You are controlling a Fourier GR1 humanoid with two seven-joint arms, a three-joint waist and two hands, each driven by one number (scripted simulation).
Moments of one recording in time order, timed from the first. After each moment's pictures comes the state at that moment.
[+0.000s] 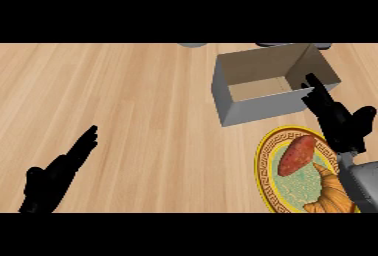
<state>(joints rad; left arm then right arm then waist) 0.08 0.57 -0.33 -1.66 0.27 0.13 0.13 -0.28 -0.52 0.22 -1.33 -0.37 -0.15 -0.02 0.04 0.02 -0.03</state>
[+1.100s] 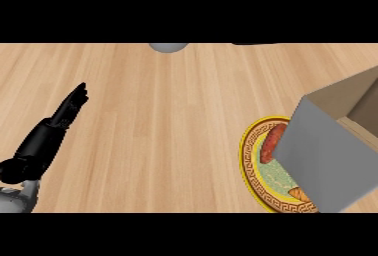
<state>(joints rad) -0.12 0.58 -0.23 -1.63 0.17 0.09 -0.07 0.34 -1.11 -0.09 -1.90 0.01 -0.26 -0.03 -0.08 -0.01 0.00</state>
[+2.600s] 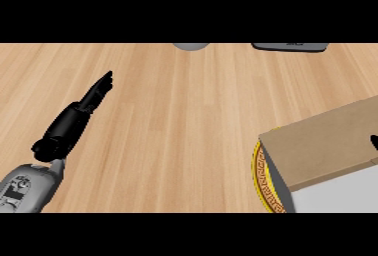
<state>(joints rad) -0.27 0.47 -0.25 -1.51 0.10 0.01 -0.09 0.15 -1.25 0.29 -2.35 0.28 0.13 1.02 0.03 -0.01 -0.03</state>
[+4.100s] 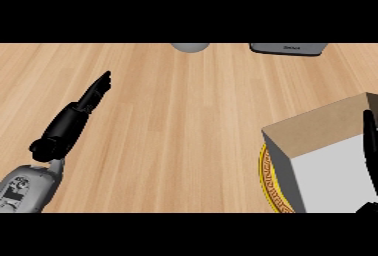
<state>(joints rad) -0.26 0.45 -0.22 -1.51 0.08 -0.01 -0.09 -0.02 -1.01 0.42 -2.07 0.55 0.15 0.99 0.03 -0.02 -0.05</state>
